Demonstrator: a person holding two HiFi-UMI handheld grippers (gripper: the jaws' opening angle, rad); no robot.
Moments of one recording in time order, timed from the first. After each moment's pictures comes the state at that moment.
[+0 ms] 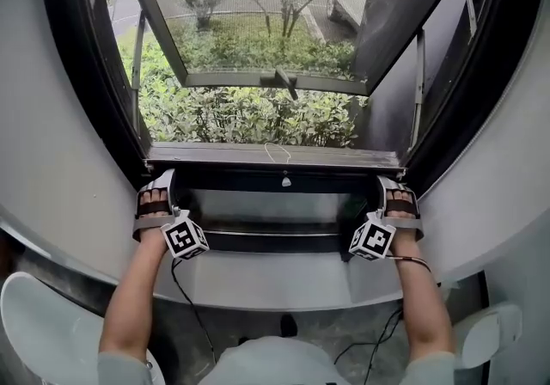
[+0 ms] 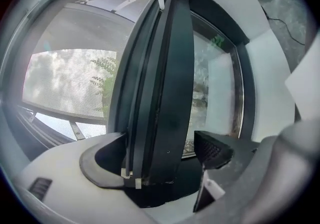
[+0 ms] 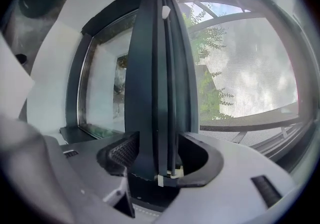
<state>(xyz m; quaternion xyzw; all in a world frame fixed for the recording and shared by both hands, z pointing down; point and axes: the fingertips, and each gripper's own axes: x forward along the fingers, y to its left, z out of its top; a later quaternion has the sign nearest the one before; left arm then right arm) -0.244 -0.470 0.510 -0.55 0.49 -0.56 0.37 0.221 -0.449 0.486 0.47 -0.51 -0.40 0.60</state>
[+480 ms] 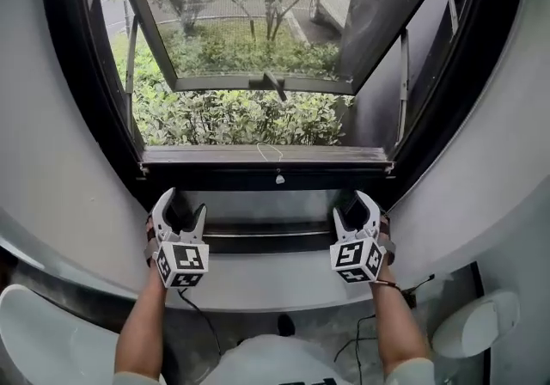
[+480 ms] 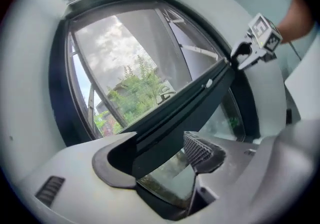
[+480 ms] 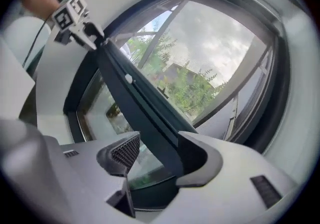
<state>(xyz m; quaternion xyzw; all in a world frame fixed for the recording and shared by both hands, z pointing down) -0.201 -0.401 0.458 -0.75 0.58 -0.25 0.17 0.145 -0.380 0.457 0.58 -0.69 -0.22 0.36</state>
